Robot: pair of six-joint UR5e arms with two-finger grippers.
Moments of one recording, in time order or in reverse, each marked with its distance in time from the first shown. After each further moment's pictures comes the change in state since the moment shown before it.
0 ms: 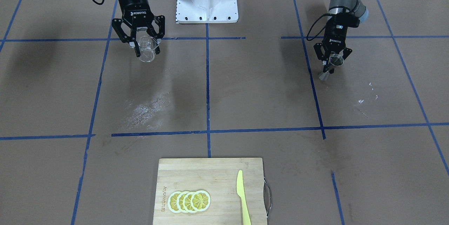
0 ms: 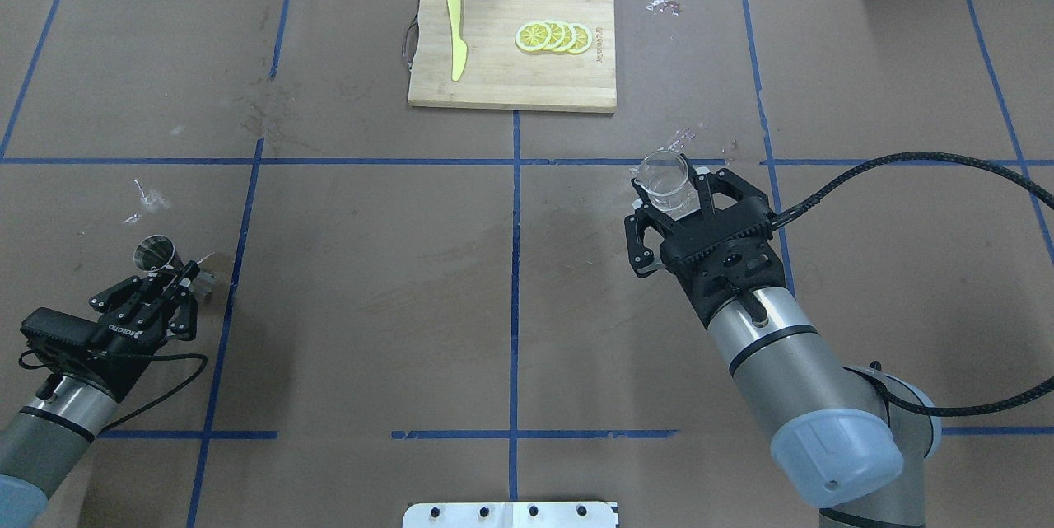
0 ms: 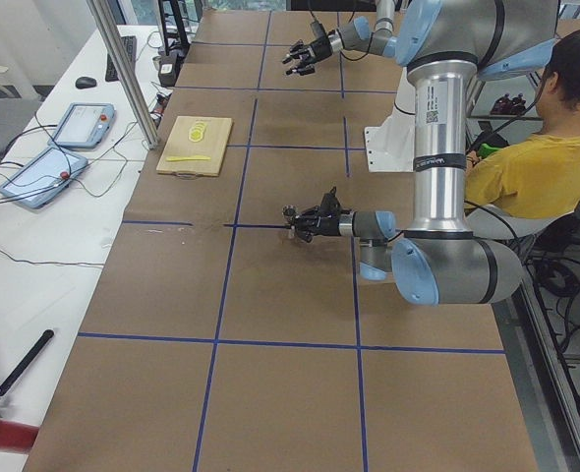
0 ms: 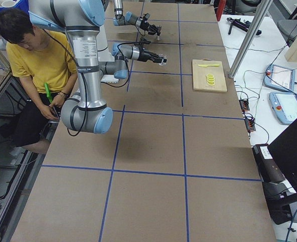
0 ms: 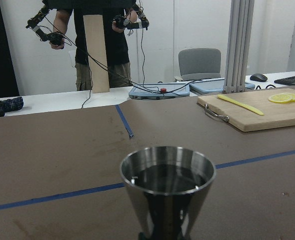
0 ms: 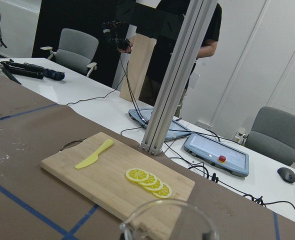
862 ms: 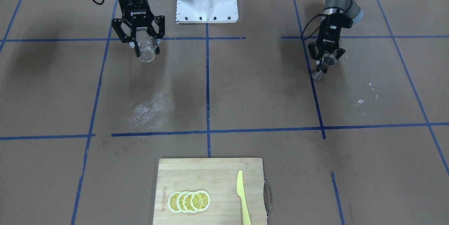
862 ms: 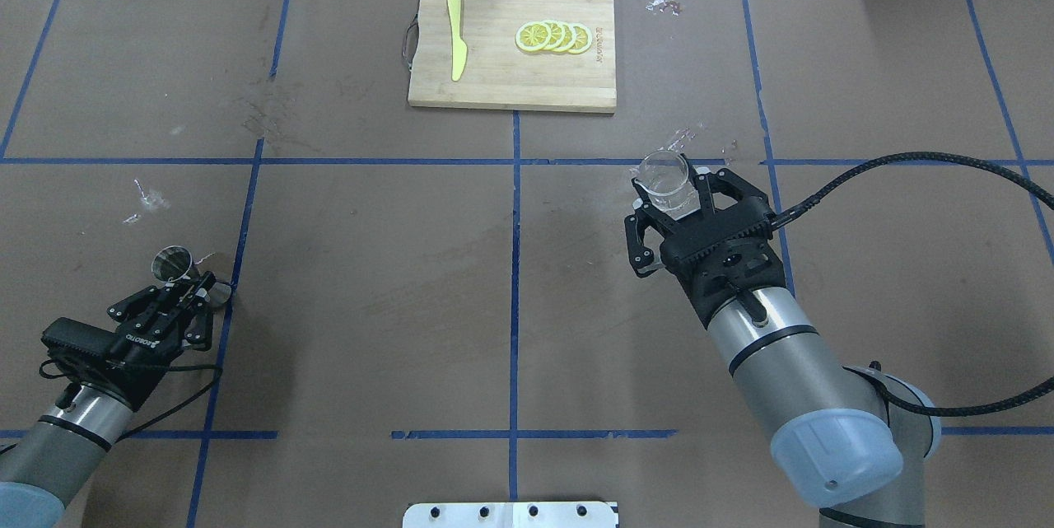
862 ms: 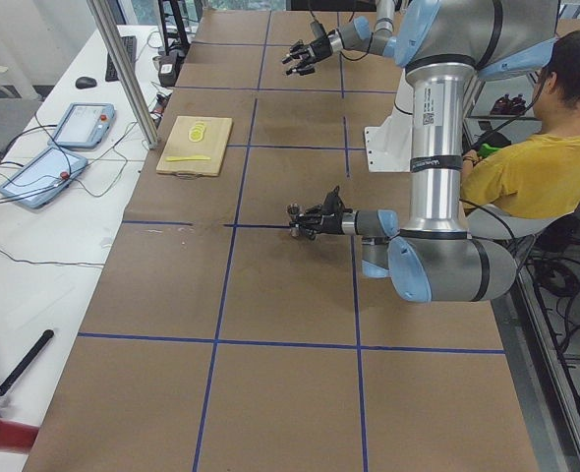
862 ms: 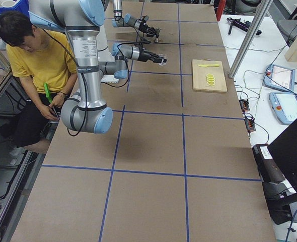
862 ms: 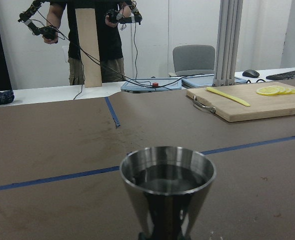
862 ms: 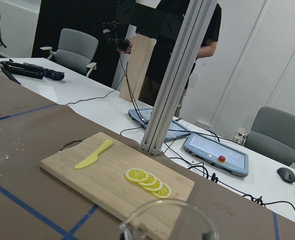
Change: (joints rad) left arm 0.026 -0.027 0.018 -0.001 0.006 0.000; right arm 0.000 0.000 -0.001 0.000 -0.001 0.000
